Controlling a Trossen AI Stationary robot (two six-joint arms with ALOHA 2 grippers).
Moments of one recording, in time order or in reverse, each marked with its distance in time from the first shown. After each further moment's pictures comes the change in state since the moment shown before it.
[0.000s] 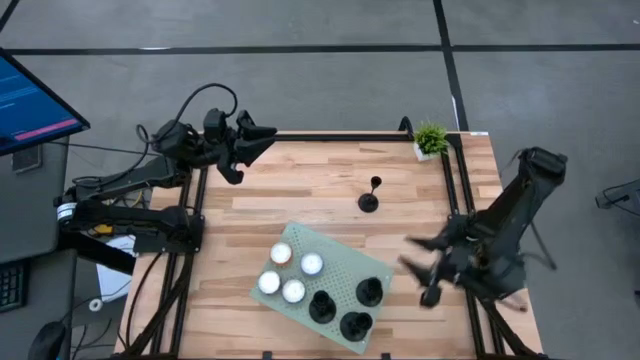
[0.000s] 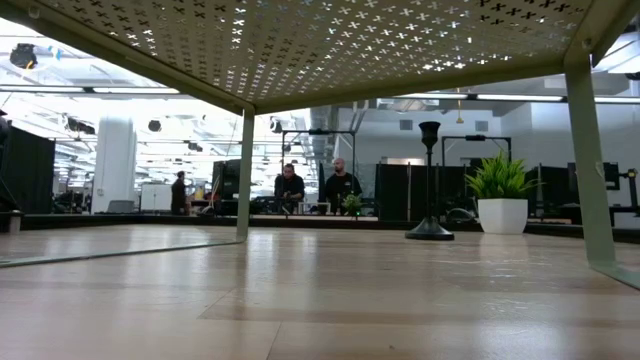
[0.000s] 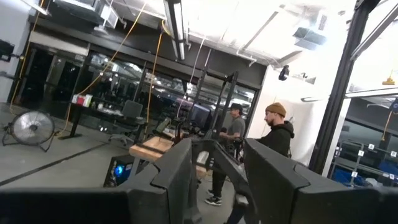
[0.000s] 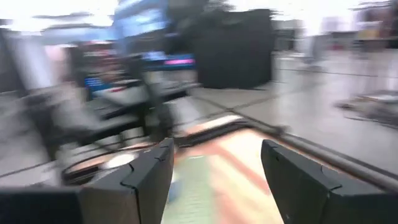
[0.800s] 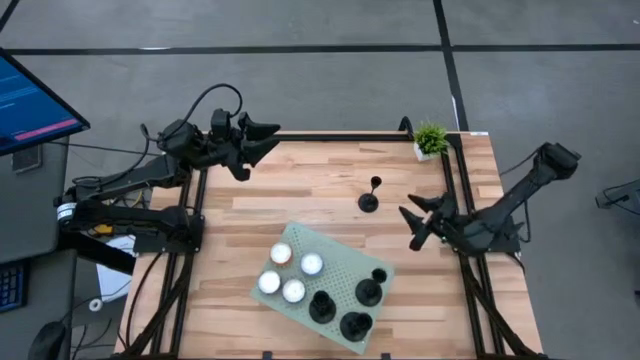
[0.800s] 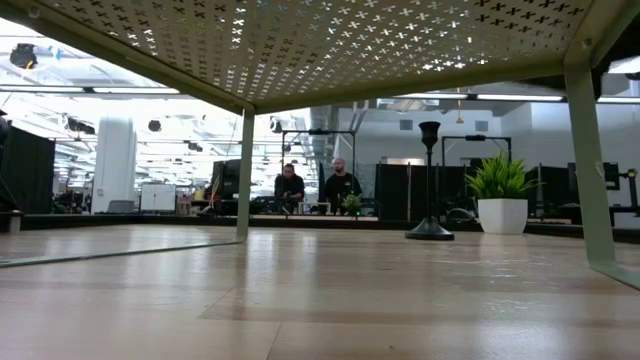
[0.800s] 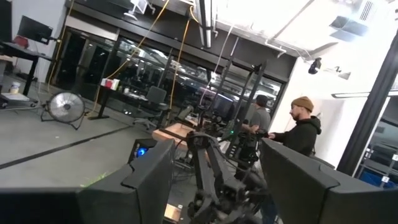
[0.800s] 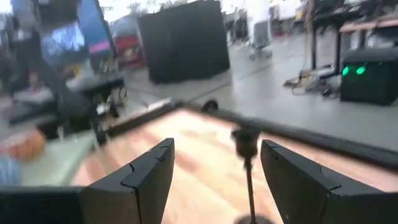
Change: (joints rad) left arm 0.001 0.000 0.000 -0.103 -0.087 0.000; right arm -0.322 -0.457 -0.518 -0.185 -0.091 0.320
